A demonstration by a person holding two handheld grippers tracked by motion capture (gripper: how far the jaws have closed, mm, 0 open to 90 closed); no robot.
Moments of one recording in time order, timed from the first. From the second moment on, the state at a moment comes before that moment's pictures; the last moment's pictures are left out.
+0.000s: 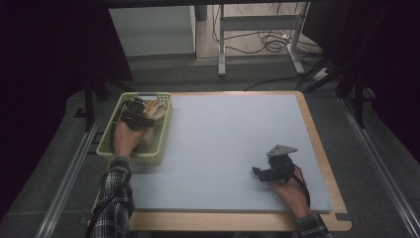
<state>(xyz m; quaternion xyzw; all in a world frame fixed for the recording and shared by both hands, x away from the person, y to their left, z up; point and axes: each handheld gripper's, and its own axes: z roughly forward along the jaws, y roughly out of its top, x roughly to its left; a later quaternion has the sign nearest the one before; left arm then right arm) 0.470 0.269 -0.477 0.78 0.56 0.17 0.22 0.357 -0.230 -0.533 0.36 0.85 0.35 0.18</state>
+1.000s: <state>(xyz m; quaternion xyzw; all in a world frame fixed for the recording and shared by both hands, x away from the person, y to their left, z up) 0.485 0.258 -0.509 0.79 0.58 0.08 0.17 0.357 -0.230 -0.533 0.36 0.85 0.35 0.18</state>
